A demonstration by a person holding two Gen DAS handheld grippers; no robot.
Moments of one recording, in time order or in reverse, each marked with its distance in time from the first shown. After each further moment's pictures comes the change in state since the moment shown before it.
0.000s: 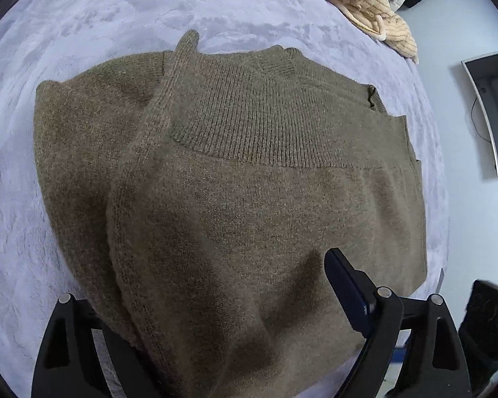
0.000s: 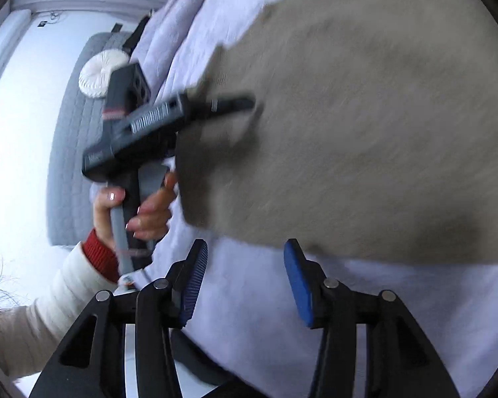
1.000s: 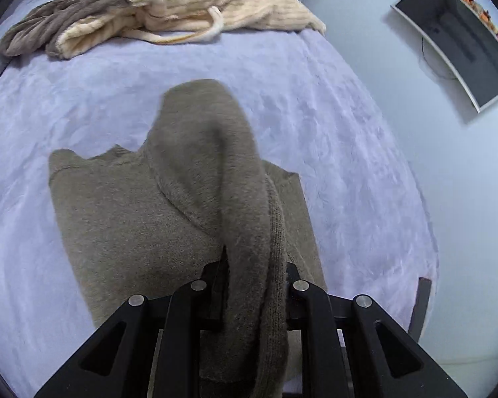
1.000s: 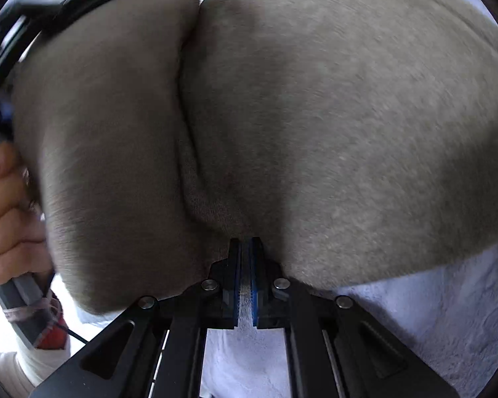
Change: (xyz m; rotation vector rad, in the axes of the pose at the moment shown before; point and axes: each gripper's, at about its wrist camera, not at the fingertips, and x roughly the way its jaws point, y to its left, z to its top) left arm 0.051 -0.276 0.034 0.317 -0.097 0.050; right arm -0.005 -0.118 0.000 0.336 -0.189 0.132
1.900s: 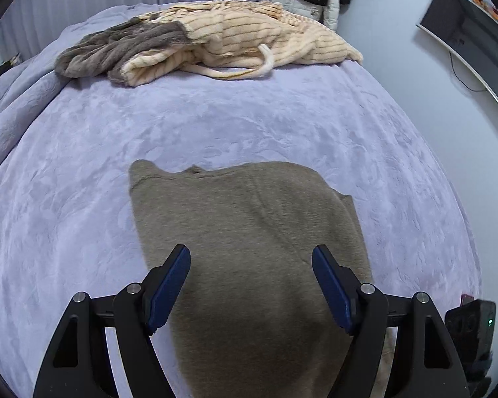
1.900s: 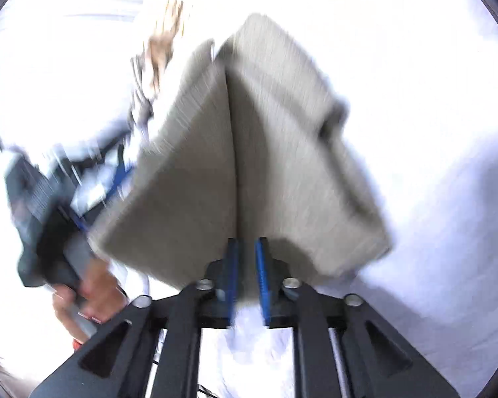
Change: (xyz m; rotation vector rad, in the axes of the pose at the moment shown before) left arm -0.044 0.029 -0.018 -0.043 -0.187 0.214; right arm -0.115 -0.049 0.041 0.096 -0.188 0.055
